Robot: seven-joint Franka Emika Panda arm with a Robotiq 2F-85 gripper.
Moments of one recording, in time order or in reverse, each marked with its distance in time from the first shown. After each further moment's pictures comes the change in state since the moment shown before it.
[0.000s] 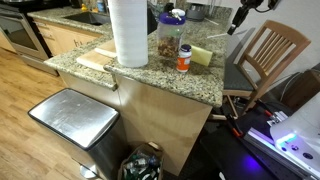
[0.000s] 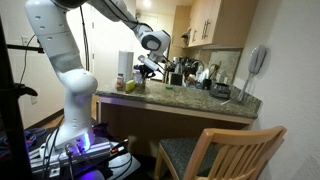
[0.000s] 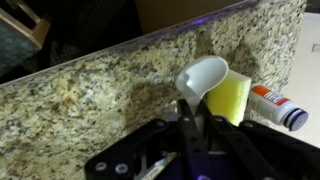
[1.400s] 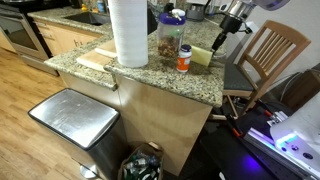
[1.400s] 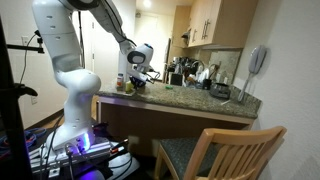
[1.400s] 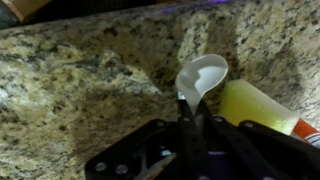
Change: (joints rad) arm 0.190 0.057 0.081 -0.217 0.057 0.441 -0.017
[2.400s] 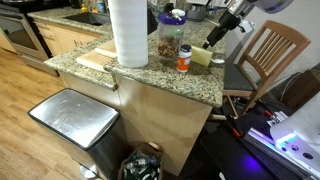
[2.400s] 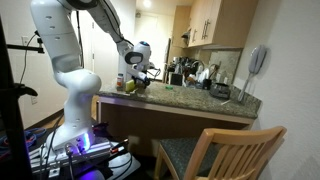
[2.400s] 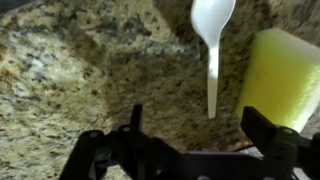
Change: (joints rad) arm 0.021 -0.020 0.016 -0.038 0.015 0.247 0.155
